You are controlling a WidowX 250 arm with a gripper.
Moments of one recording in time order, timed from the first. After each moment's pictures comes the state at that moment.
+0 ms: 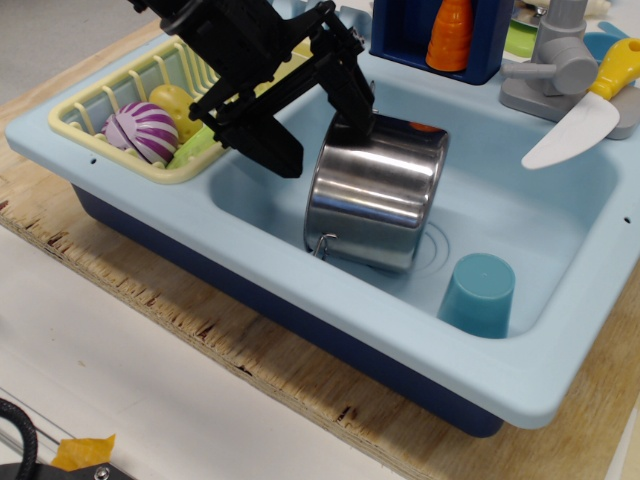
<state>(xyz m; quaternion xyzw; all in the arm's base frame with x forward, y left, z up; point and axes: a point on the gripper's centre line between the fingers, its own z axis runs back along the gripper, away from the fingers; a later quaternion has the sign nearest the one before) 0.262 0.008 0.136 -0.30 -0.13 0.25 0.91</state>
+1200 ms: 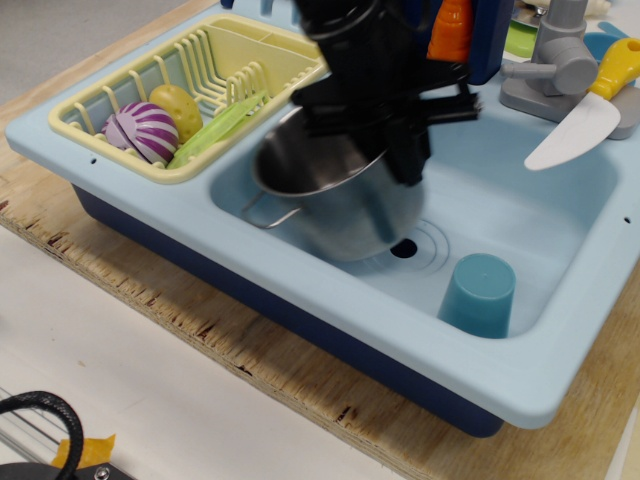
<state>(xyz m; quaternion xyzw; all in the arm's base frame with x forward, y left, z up) 0.287 -0.046 0.127 -0.16 -0.14 0.07 0.97</state>
